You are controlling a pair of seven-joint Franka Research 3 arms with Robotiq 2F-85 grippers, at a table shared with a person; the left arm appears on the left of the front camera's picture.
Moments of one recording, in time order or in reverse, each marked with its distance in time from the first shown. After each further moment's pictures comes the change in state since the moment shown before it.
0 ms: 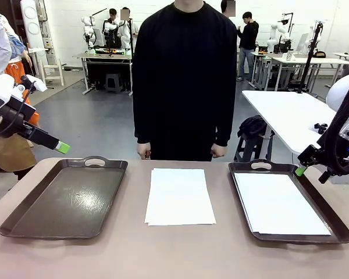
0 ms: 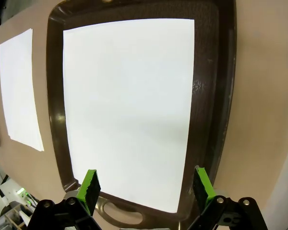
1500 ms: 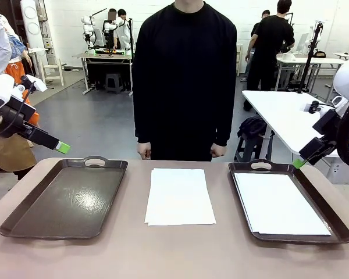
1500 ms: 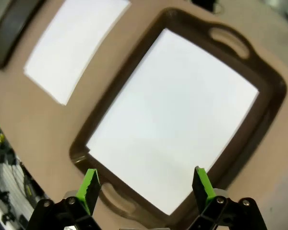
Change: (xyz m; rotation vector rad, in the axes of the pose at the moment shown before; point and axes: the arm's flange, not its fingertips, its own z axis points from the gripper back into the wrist) left arm 0.000 0.000 0.000 0.000 0.000 0.000; right arm -0.060 0.083 0.048 -0.002 -0.153 0.610
